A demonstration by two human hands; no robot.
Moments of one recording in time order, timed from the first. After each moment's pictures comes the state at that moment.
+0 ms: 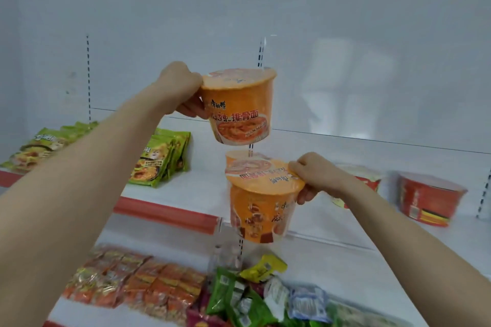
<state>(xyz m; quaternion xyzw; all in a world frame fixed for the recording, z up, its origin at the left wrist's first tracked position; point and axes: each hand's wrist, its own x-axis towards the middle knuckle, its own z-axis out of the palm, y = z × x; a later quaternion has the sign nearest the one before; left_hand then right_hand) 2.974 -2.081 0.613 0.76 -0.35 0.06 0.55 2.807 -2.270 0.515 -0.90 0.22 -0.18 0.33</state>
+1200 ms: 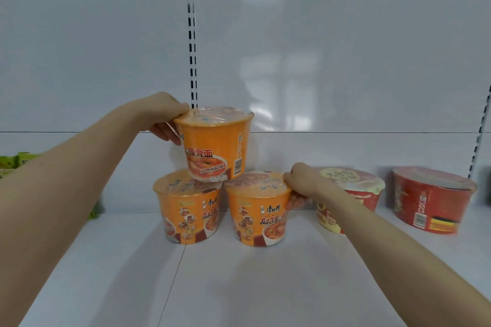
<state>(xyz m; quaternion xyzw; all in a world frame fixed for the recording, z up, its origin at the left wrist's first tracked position) 3.117 -2.307 0.602 0.82 -0.44 -0.04 0.36 2.913 -2.456 0.492 -0.82 0.46 -0.18 0.30</state>
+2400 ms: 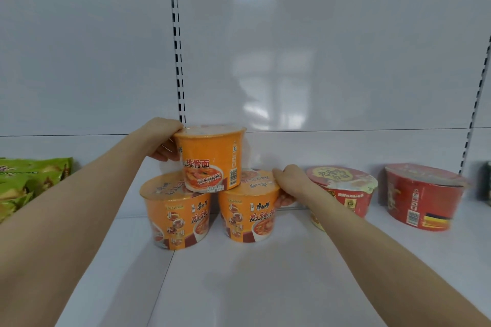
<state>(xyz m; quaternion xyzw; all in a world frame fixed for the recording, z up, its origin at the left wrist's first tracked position) 3.124 -2.341 0.563 0.82 -0.35 -0.10 0.44 2.927 -2.482 0.475 -0.76 0.45 -0.26 0.38</state>
